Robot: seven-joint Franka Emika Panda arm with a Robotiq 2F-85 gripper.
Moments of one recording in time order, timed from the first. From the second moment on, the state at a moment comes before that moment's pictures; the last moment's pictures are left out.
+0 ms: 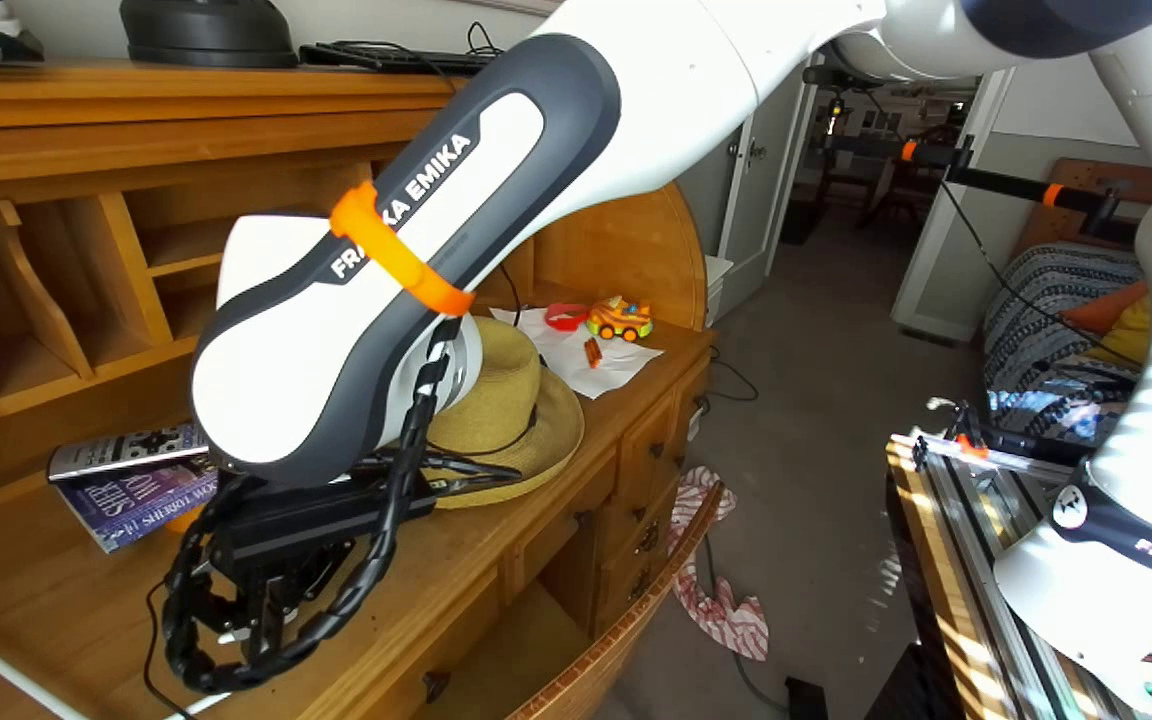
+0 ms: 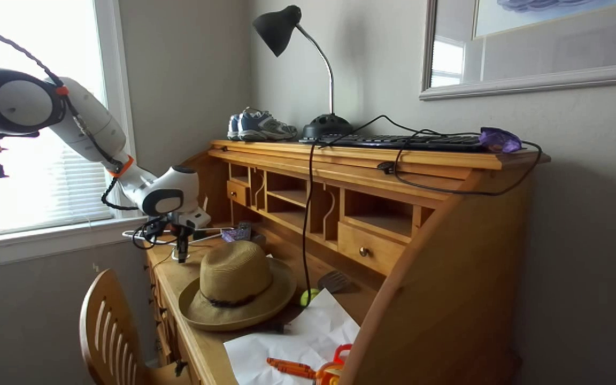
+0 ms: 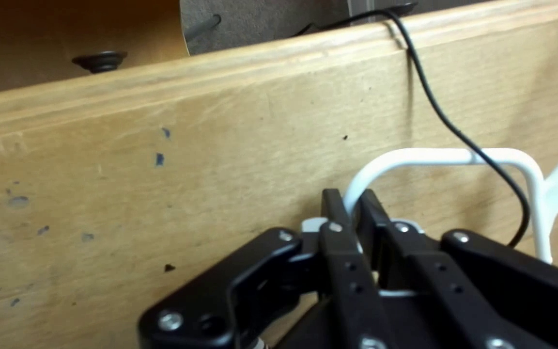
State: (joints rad) arm 0.22 0.86 0.14 -1.57 0.30 2.57 0.48
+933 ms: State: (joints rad) arm 0.25 0.88 0.13 -1.54 0.30 2.59 0.47
